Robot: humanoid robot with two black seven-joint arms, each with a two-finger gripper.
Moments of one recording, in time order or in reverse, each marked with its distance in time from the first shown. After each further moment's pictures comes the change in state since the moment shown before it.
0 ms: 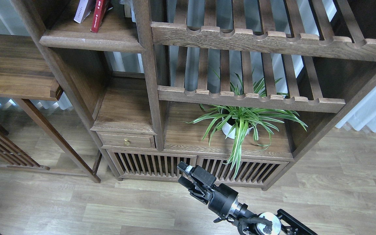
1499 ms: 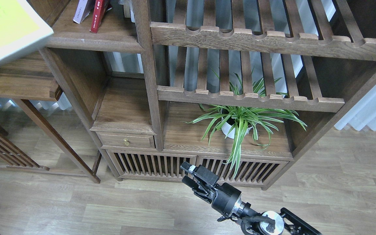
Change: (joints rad) left arm 0.707 0.840 0.035 -0.706 -1.205 0.000 0.094; right arm 0.036 -0.018 -0.005 -0.013 -0.003 0.000 0.000
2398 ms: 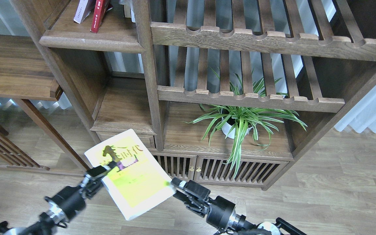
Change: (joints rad) left arm 0.612 -0.748 0.157 0.103 0.150 -0.001 -0.035; right arm -0.039 0.015 -0.051 0.012 -0.005 0.000 0.000
